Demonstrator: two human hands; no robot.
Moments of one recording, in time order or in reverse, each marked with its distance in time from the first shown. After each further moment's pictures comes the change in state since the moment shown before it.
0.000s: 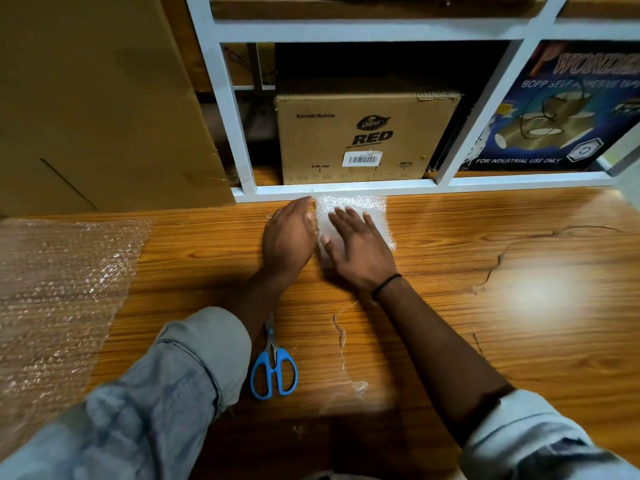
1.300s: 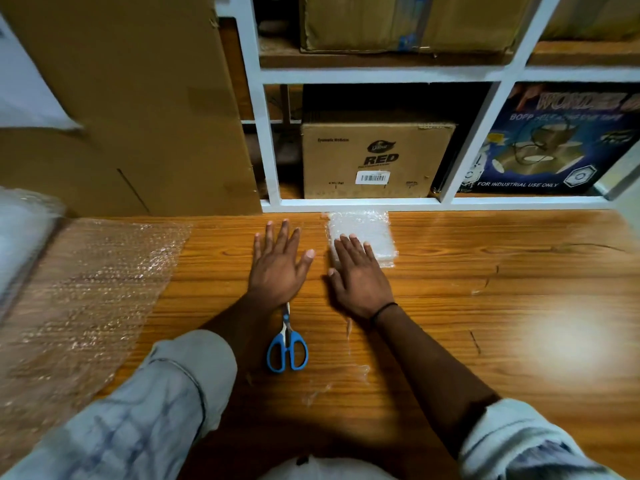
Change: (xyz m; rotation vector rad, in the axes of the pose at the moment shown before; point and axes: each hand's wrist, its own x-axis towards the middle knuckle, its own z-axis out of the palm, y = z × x) left_hand -0.070 -0.042 -0.048 0.365 -0.245 0.059; right_hand -0.058 -0.032 0.009 -0.014 0.005 -0.066
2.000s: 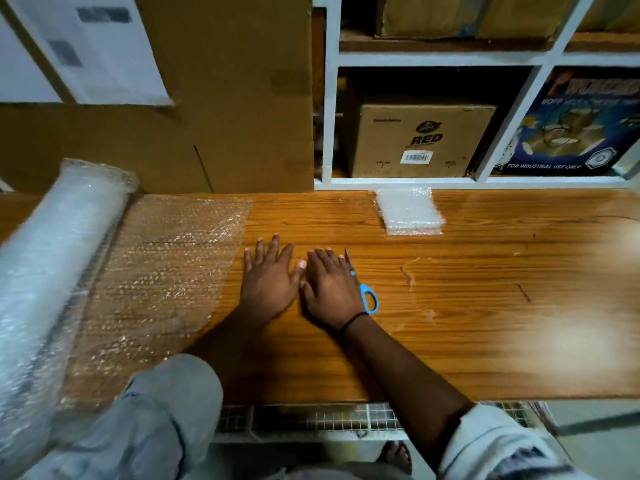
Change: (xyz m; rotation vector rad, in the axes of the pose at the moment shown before) left_hand -0.142 -0.118 -0.035 -0.003 -0.027 -0.106; right_hand -0.050 -0.203 0.079 0.113 0.052 0.020
